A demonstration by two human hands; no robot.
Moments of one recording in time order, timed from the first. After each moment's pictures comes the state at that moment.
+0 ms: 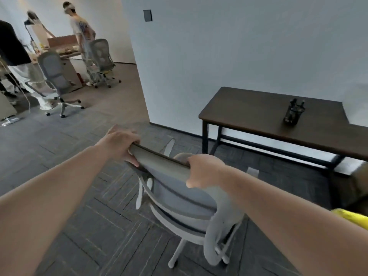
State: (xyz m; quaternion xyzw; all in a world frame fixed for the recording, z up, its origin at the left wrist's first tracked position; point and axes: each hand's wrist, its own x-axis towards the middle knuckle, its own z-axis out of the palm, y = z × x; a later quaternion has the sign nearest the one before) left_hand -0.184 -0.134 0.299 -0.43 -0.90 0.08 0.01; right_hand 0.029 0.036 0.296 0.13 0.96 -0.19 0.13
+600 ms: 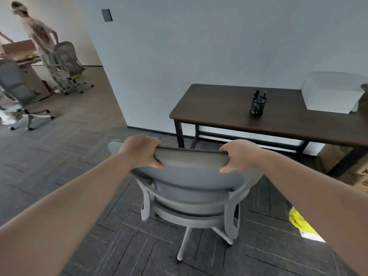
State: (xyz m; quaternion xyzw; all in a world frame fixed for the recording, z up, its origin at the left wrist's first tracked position) left_hand -0.068 0.020 0.298 -0.50 -0.86 0.08 0.01; right_hand 0.130 0.213 0.289 0.20 0.97 -0.10 0.09
